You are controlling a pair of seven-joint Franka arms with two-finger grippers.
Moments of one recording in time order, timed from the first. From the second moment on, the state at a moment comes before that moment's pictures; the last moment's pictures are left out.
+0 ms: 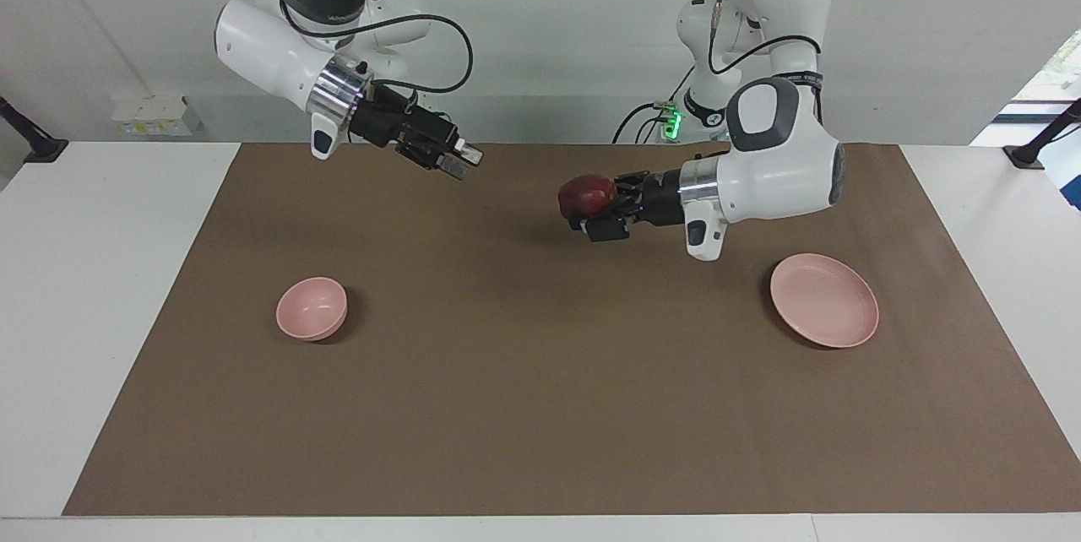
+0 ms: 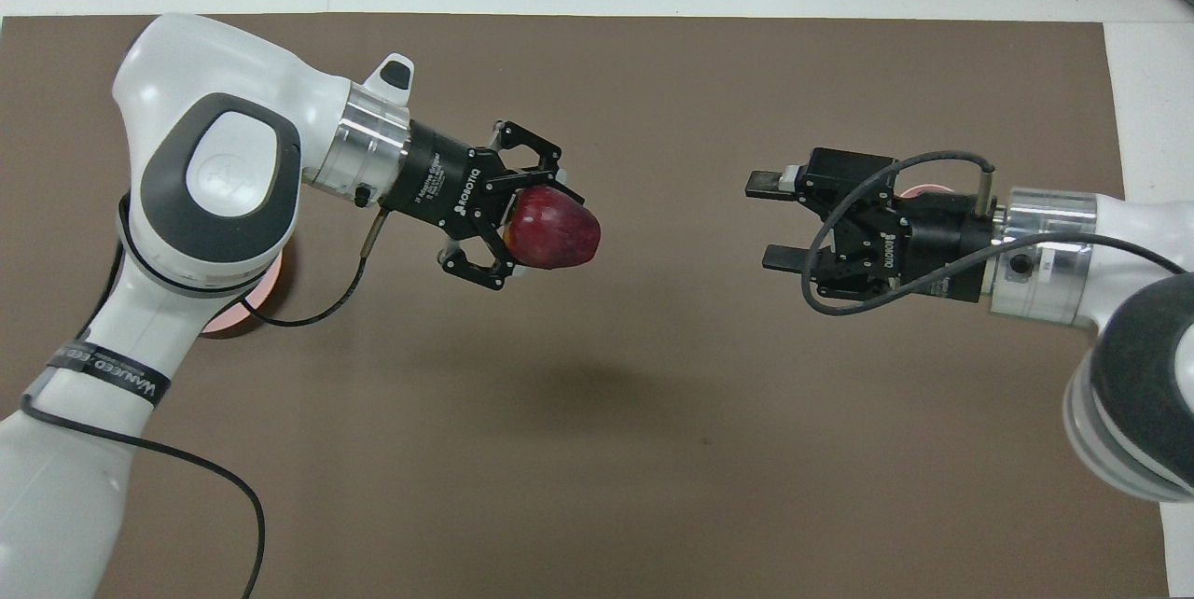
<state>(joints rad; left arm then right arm) -0.25 0.33 -0.16 -1.57 -1.07 1.75 -1.00 0.26 -0.14 -0.08 -2.05 1.16 2.13 0.27</state>
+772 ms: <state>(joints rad) -0.25 0.34 -0.33 -1.58 -1.36 2.00 -1.29 0.26 -0.18 -0.09 -2.14 1.34 2.12 0.16</state>
